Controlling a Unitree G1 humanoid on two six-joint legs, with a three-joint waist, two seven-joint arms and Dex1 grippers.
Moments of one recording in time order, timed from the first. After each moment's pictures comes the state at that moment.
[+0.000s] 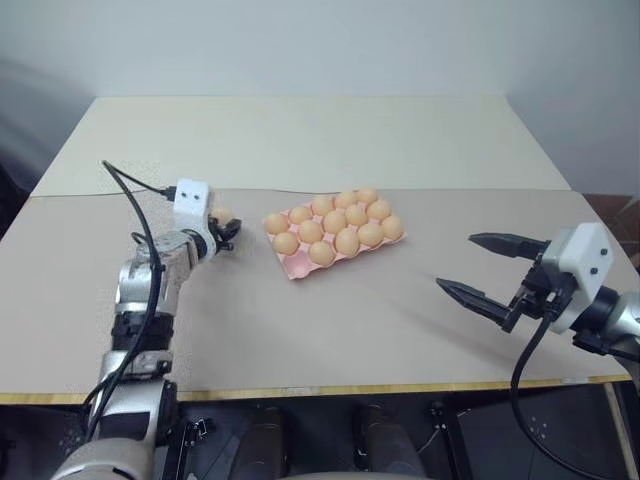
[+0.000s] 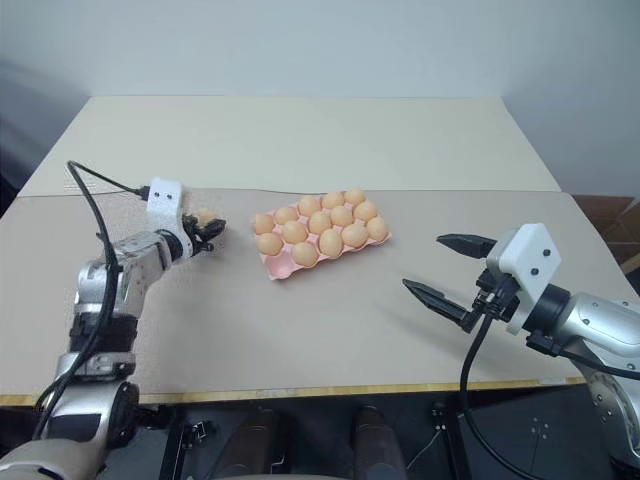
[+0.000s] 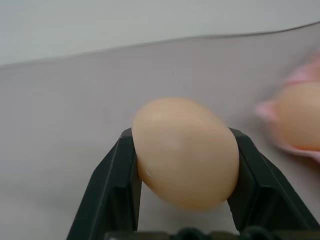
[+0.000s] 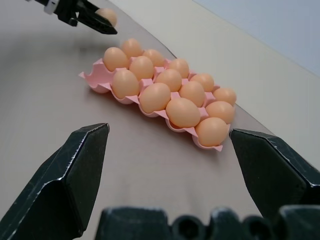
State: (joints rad) left arm -0.57 0.49 0.07 0.05 -0.29 0.72 -0.52; right arm 0.05 -0.85 -0.41 -0.62 0.63 0.50 0.79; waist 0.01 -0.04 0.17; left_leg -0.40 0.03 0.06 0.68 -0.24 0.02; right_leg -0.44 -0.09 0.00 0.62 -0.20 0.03
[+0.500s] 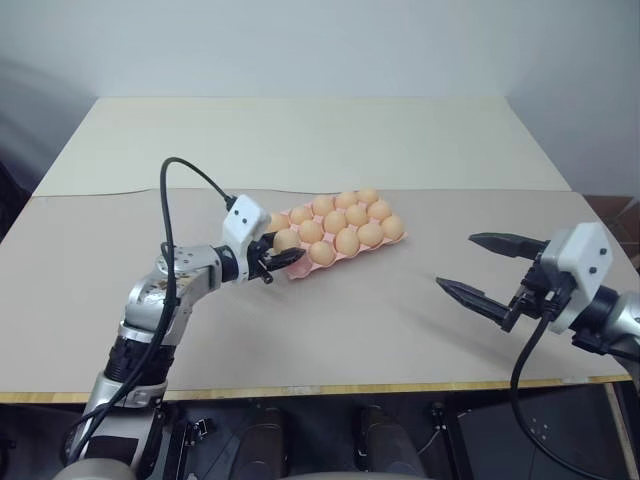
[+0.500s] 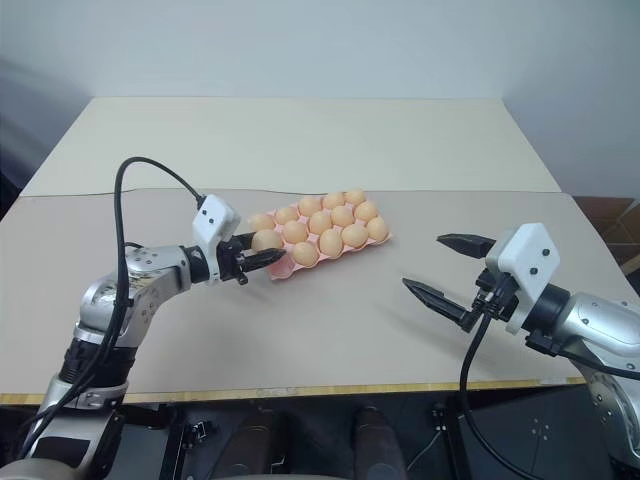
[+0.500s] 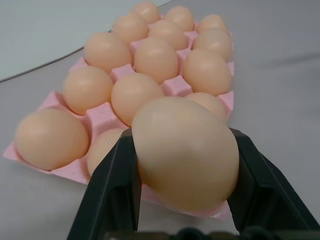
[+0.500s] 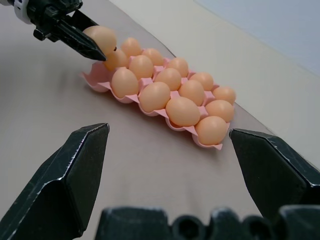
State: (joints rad) left arm -0.50 0.51 -0.09 -0.12 -0.36 0.70 -0.74; right arm 0.06 -0.84 -0.40 -0.63 0.63 0.50 0.78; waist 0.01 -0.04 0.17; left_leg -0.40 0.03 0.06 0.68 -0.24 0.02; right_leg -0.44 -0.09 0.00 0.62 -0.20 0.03
